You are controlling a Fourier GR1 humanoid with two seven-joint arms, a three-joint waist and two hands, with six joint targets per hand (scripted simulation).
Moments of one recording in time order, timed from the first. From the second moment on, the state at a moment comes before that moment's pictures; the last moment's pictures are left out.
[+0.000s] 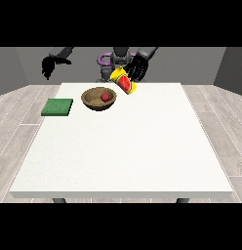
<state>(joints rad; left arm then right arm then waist) -0.79 0.03 -0.24 -0.77 -0.95 0.48 0.33 -0.17 -0.33 -0.34 -1.03 -0.25 0.41 -0.22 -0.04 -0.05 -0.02</state>
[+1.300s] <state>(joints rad) -0.39 0.12 0.01 -1.16 -0.09 0.10 -0.27 -0.35 -0.09 -0.27 -0.82 -0.13 0.06 -0.40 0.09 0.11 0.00</state>
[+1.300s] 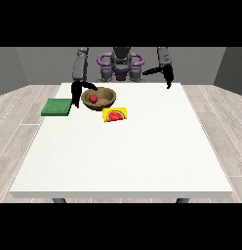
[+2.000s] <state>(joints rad) -0.38 0.13 0.02 -1.27 -0.08 0.05 -0.25 -0.38 -0.11 -0.29 -0.65 -0.11 -0.09 -0.51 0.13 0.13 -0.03</state>
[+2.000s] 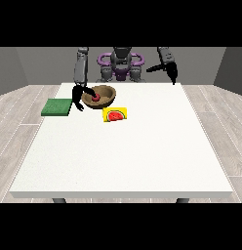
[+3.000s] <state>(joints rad) -0.26 0.18 0.12 -1.08 -0.03 0.03 -0.25 -0.48 -0.20 -0.03 -0.78 0.20 -0.32 0.24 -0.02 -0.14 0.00</state>
